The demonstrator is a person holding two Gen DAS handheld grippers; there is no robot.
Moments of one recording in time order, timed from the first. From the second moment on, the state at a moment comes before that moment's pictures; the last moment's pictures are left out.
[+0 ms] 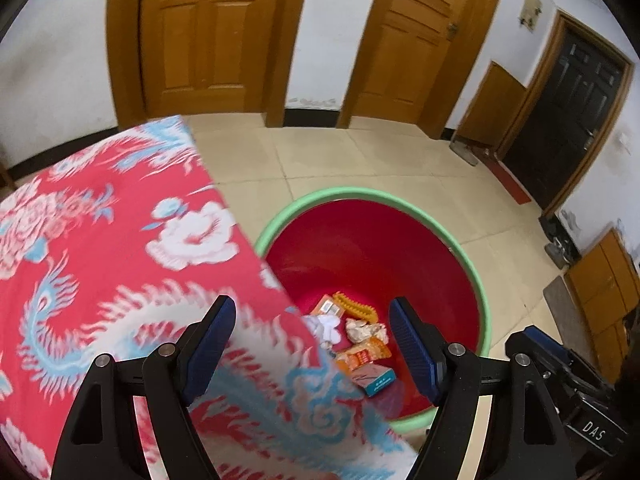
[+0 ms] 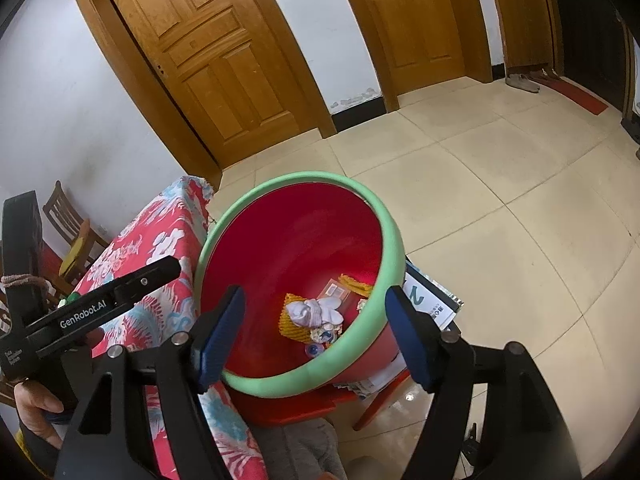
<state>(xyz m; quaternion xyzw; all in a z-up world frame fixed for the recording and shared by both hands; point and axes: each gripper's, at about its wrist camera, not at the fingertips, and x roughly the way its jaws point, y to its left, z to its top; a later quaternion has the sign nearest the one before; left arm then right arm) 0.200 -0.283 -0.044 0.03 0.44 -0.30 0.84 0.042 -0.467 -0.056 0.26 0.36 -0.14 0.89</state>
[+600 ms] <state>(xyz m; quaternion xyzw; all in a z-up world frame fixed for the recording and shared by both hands) 0.166 -0.194 -0.013 0.01 0.43 -0.23 0.87 0.047 -0.393 -0.024 0.20 0.35 -0.09 0.91</state>
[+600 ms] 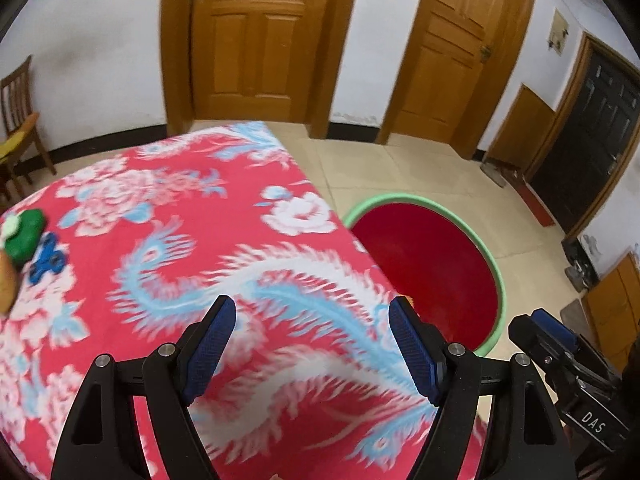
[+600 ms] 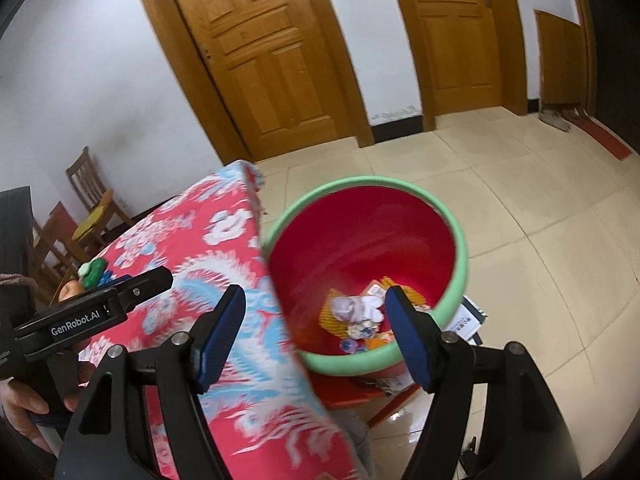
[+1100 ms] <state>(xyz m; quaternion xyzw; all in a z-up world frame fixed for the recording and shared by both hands) 0.116 -0.105 0.014 0.00 0.39 -0.17 0.90 0.042 -0.310 0.001 0.15 0.33 -0.02 0.93</state>
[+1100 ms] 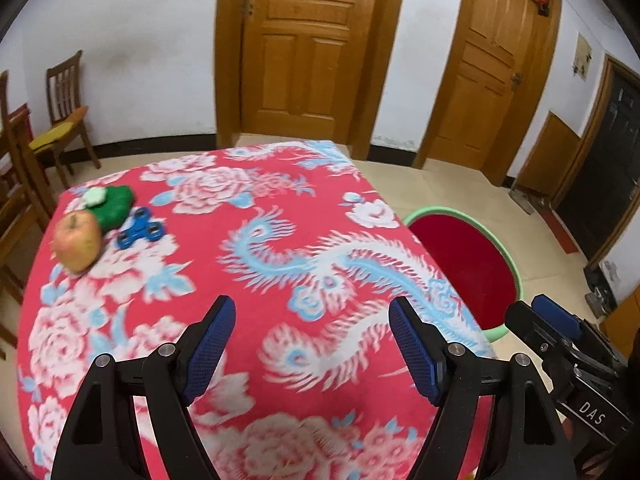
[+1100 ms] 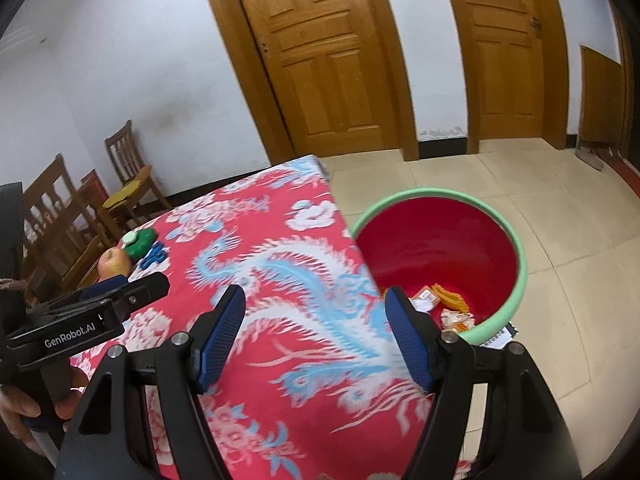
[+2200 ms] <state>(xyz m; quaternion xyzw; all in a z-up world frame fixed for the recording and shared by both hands) 0.050 -0.042 0.015 -0.04 0.33 -0.07 0.94 -0.004 -0.235 0.018 0.08 0.29 -0.01 0.95</state>
